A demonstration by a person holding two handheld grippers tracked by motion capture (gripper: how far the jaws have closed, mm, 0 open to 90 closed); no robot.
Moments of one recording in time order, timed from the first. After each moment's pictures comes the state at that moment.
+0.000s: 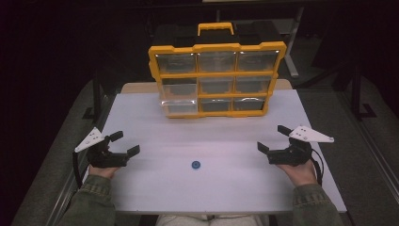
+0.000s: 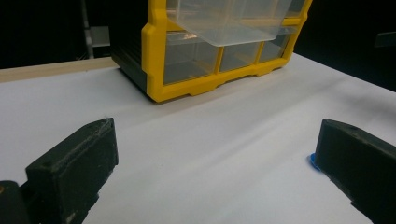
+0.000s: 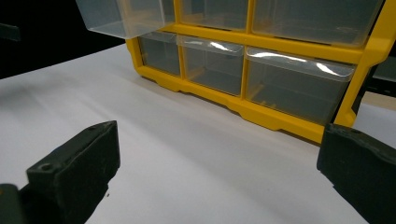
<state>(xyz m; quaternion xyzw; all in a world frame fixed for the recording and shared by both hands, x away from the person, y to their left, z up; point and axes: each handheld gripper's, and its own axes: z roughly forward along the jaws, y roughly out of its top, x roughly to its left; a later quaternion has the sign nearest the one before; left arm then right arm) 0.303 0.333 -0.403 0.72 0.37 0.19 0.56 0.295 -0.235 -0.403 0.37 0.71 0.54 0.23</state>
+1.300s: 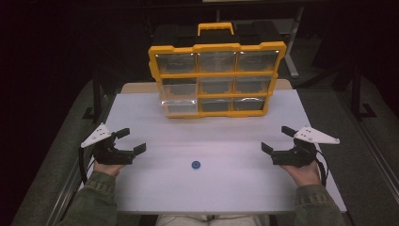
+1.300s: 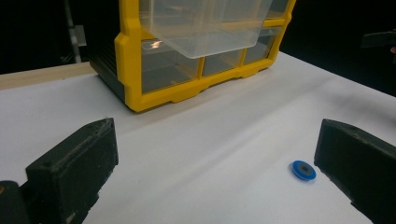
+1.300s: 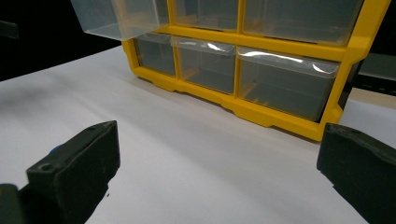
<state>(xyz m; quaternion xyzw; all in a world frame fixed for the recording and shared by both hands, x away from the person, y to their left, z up) 0.307 0.312 -0.387 0.73 0.35 0.18 0.56 0.290 -0.244 -0.401 0.38 0.71 0.54 0.23</state>
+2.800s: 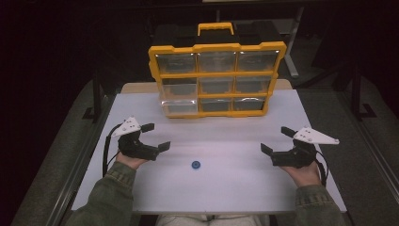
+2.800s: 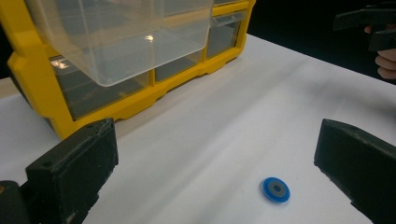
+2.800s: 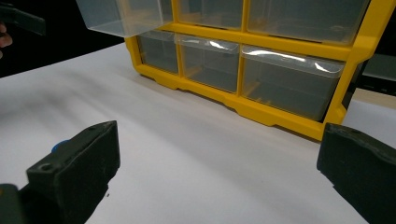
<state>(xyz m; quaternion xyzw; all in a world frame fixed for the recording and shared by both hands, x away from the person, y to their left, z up) 0.327 0.244 -0.378 0.78 0.30 0.15 0.53 0.289 -0.243 -0.401 0.38 0.71 0.54 0.23</state>
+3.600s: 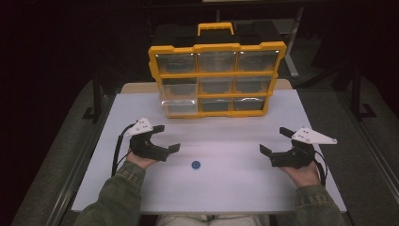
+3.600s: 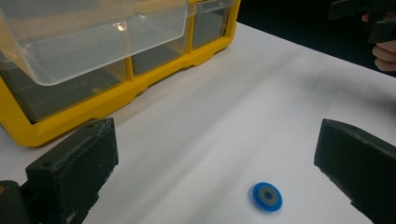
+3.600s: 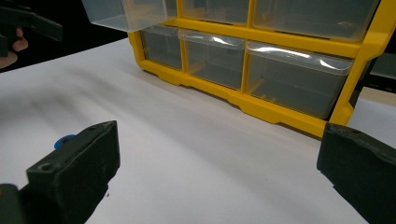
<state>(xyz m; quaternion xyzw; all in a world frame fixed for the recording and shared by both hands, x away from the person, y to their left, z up) 0.333 0.219 -0.389 0.79 0.29 0.13 0.52 0.289 -0.241 -0.403 0.37 0.72 0.54 0.23</state>
